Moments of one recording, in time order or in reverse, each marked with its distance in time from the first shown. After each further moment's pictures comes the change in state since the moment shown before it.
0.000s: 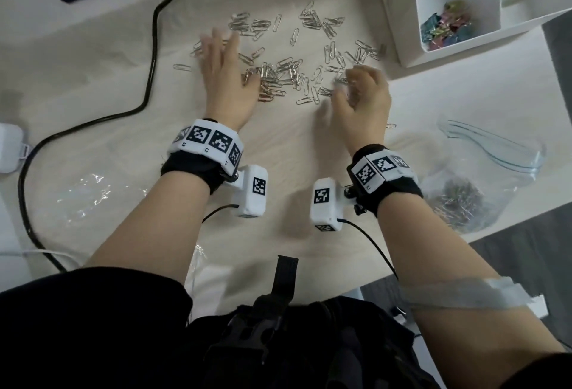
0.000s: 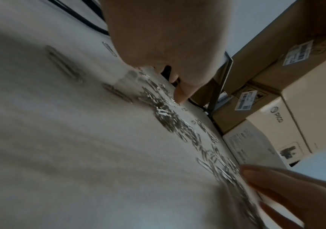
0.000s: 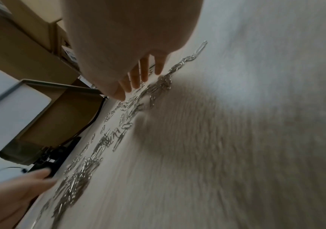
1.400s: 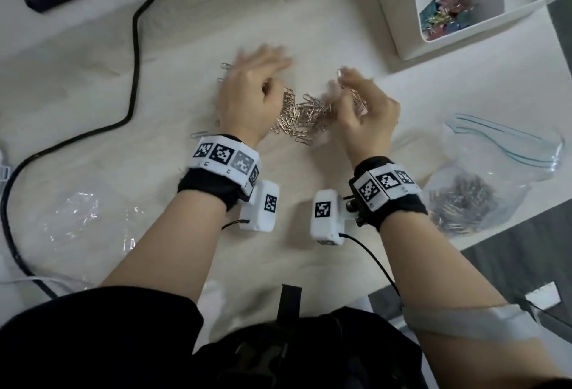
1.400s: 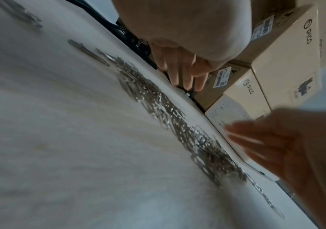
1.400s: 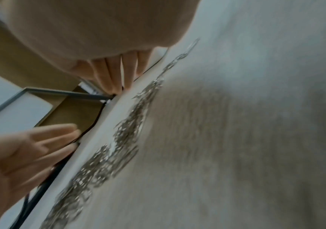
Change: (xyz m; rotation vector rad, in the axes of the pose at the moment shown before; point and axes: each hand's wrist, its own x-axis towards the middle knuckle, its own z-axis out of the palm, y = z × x) left_hand -0.011 0.020 0.026 -0.123 0.180 0.376; right_hand -0.015 0.007 -0.005 0.153 0.126 -0.134
